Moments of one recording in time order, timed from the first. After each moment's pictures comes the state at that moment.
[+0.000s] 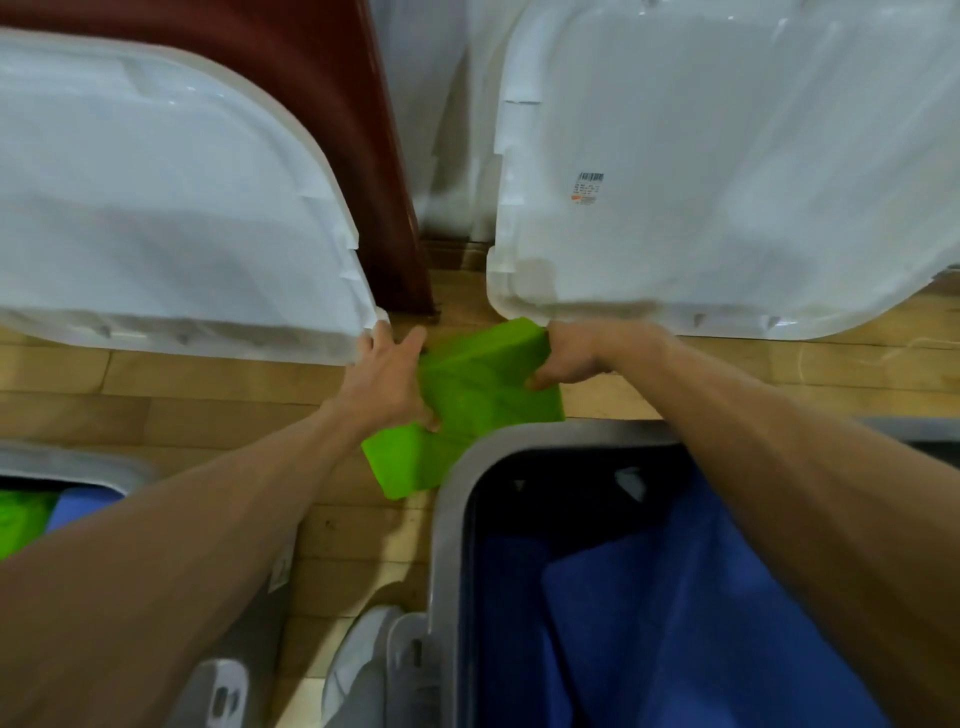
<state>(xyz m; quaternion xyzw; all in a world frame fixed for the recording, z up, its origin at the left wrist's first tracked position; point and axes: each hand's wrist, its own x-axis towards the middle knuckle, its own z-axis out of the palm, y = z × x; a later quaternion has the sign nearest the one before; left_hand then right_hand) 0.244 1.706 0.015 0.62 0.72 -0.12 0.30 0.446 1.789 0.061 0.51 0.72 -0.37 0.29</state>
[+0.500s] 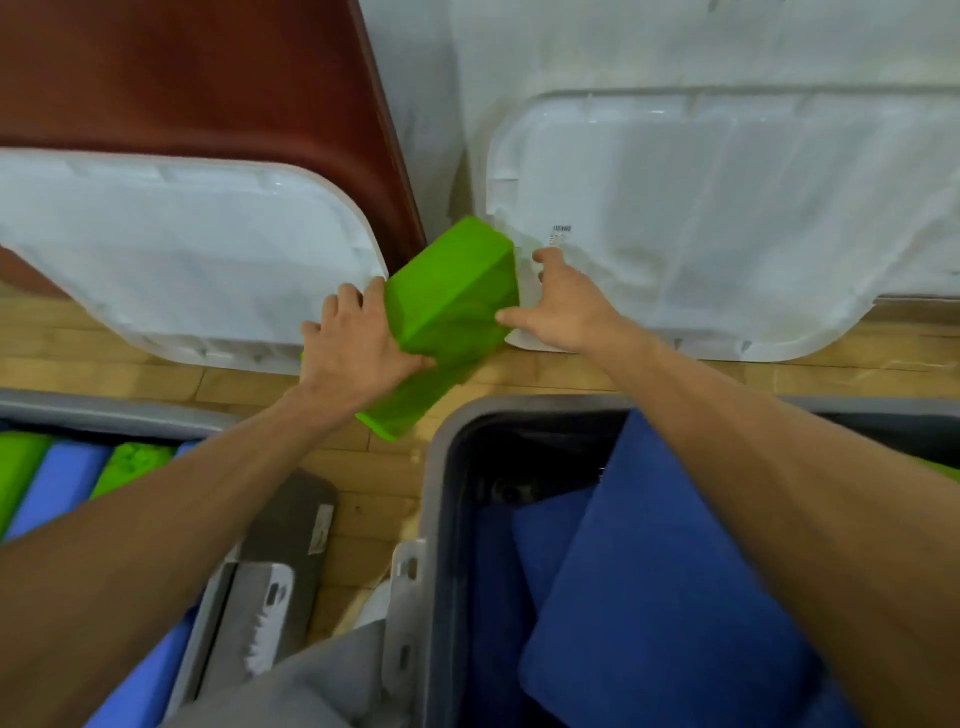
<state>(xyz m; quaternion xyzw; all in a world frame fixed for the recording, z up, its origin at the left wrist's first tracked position) 0.268 1.670 0.160 0.58 0.81 -0.01 0.08 0.460 1.761 0.152 0.57 0.71 -0.40 -0.09</state>
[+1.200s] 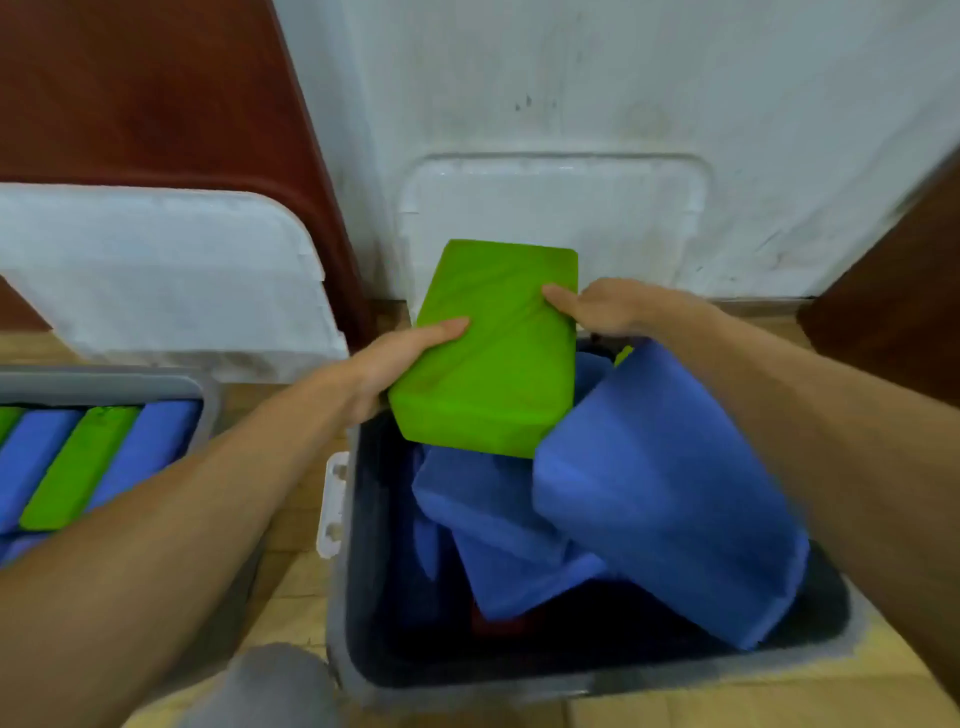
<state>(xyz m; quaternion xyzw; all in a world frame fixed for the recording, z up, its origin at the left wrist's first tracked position) 0.405 1.557 0.240 0.34 0.62 0.28 0.65 0.624 1.623 0.288 0.64 0.71 -0.28 0.08</state>
